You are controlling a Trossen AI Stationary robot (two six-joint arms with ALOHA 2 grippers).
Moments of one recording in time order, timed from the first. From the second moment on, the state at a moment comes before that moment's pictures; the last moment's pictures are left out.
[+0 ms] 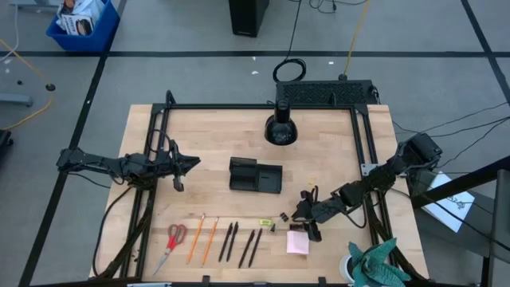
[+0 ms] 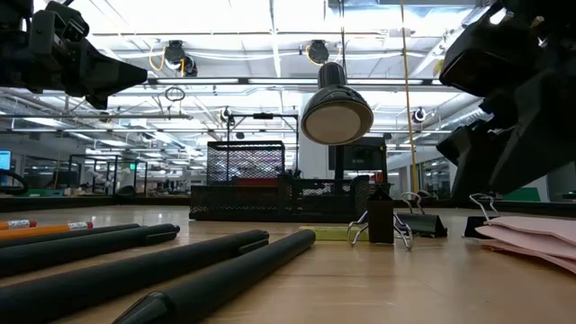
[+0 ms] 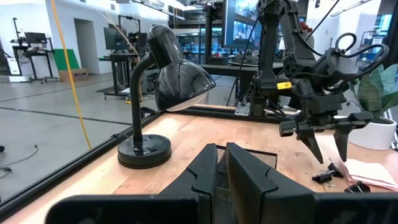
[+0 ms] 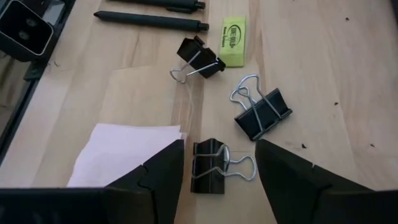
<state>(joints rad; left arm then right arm) -0.17 0.15 0.01 0.21 -0.39 0.00 0.51 1.53 0.51 0.28 0.13 0.49</state>
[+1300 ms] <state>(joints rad) -0.17 0.15 0.01 0.21 -0.39 0.00 0.50 1.53 0.51 0.24 0.13 0.40</state>
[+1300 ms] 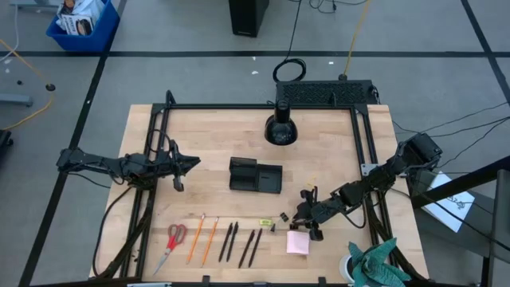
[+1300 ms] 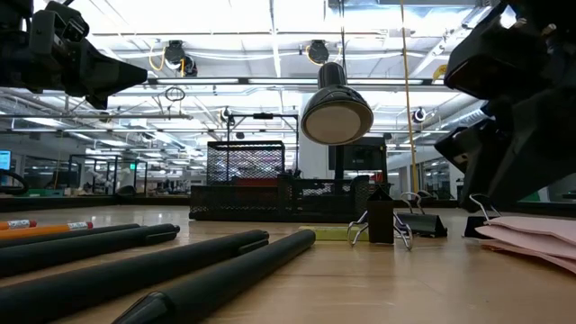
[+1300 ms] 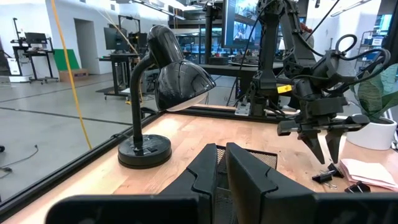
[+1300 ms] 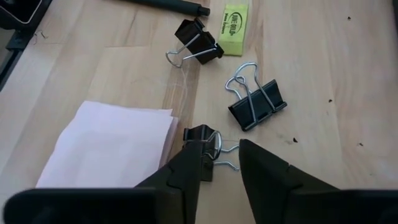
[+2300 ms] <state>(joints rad) -0.17 0.15 0.01 0.20 -0.40 0.03 0.52 1.53 0.66 0.28 0.08 0.23</state>
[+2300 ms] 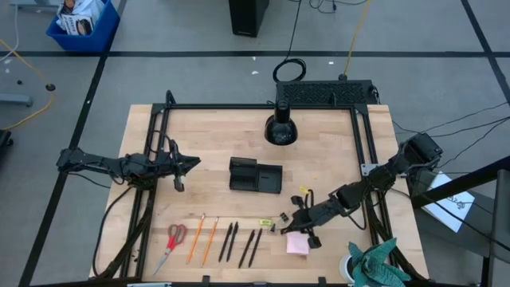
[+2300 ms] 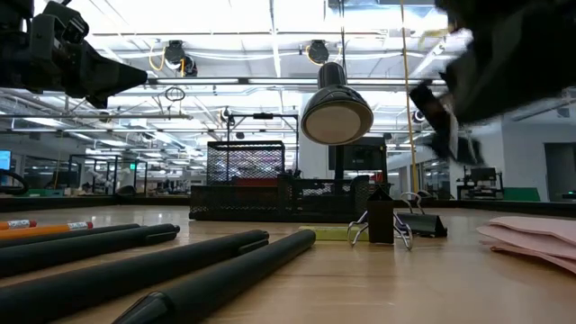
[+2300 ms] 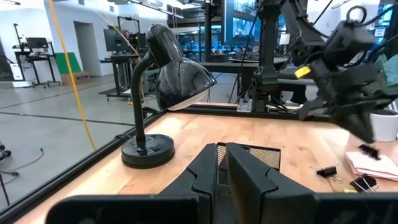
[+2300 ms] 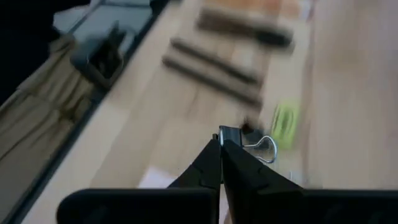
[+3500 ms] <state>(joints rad) -0.17 0.15 0.01 0.15 -0.40 0.10 0.25 1.91 1.05 0.31 0.55 -0.11</state>
